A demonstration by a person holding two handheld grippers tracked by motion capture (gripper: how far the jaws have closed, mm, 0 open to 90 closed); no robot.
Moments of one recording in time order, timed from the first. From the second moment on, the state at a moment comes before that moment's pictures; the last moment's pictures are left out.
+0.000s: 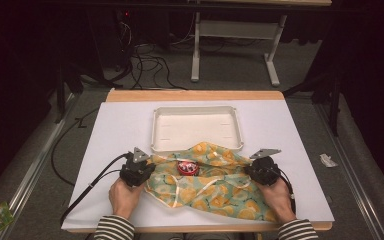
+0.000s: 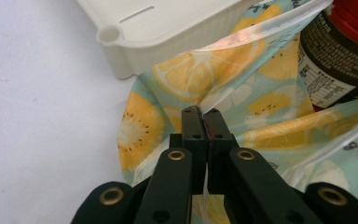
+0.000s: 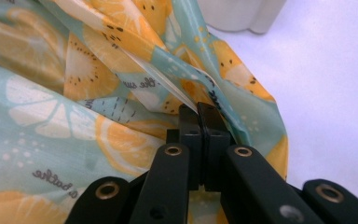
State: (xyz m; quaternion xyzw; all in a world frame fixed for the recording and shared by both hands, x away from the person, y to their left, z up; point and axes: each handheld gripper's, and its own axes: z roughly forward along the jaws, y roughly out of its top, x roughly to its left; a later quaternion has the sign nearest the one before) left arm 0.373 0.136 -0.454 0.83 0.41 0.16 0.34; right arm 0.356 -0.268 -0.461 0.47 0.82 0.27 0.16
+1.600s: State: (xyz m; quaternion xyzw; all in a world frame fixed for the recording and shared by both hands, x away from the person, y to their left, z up) left arm 0.372 0.137 -0.472 0.83 0.42 0.14 0.33; right arm 0.348 -0.277 -0.466 0.48 0.81 0.26 0.20
